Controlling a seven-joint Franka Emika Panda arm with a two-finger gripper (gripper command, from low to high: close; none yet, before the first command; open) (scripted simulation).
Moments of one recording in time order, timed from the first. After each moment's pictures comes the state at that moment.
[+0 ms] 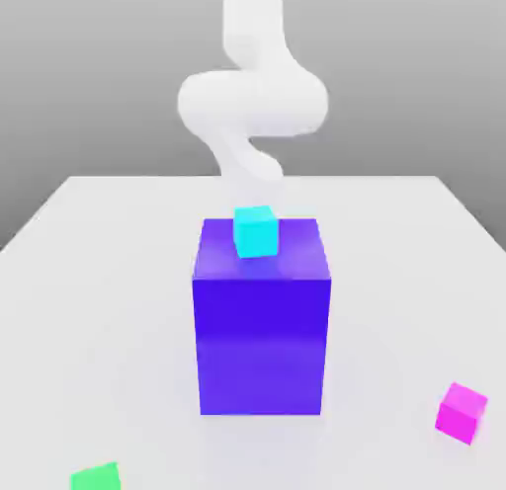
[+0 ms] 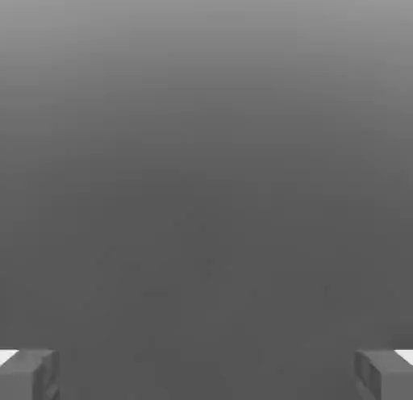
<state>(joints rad) 0.05 -0.71 0.00 -2.31 0.03 2.34 0.75</state>
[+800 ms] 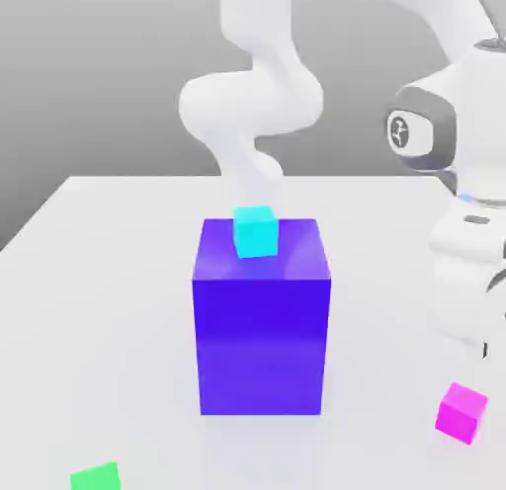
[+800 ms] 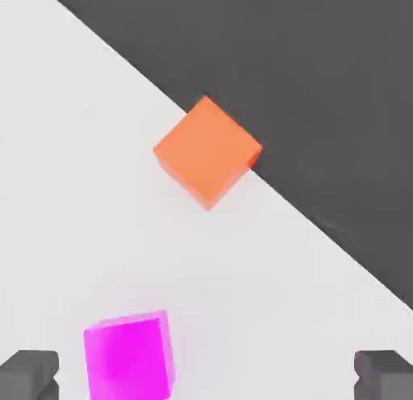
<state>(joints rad) 0.42 0.17 0.13 -2.44 0.00 2.68 0.53</state>
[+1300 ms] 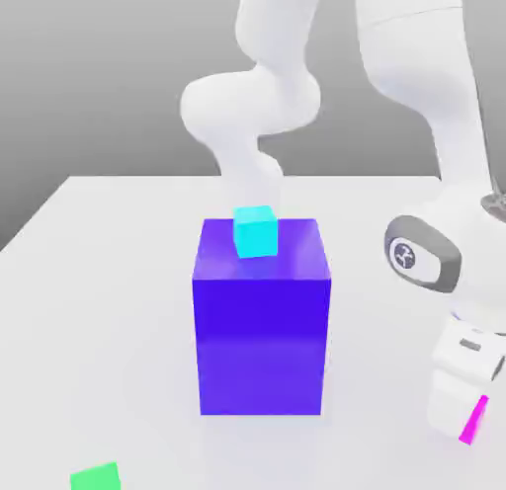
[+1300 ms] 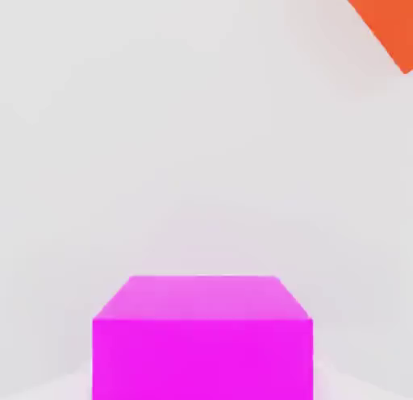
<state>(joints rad) 0.51 0.44 0.08 -2.42 -0.13 2.86 0.59</state>
